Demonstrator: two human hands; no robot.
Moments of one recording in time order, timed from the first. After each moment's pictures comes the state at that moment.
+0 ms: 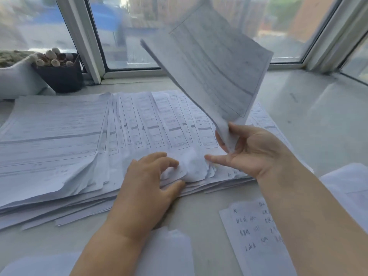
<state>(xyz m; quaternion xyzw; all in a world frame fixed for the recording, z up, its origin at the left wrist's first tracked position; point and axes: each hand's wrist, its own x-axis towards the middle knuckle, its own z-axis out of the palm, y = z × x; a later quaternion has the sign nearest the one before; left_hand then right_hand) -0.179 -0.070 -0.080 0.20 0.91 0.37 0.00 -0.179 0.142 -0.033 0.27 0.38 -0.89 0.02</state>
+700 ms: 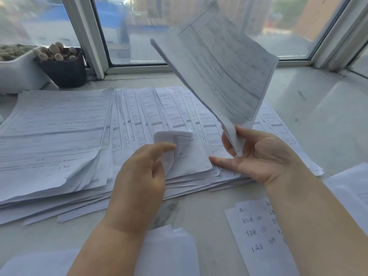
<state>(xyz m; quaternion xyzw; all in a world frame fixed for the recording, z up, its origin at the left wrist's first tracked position) -0.178 -0.072 -0.075 0.14 0.87 0.47 -0.07 -0.172 0.140 -0.042 0.26 0.36 -0.90 0.00</state>
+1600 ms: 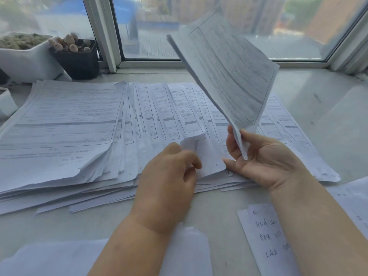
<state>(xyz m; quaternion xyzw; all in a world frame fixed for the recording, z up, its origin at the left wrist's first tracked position) -0.175 -0.057 -0.076 0.20 0.90 0.37 -0.05 -0.179 0.132 -0.059 0.23 0.32 -0.92 0.05</state>
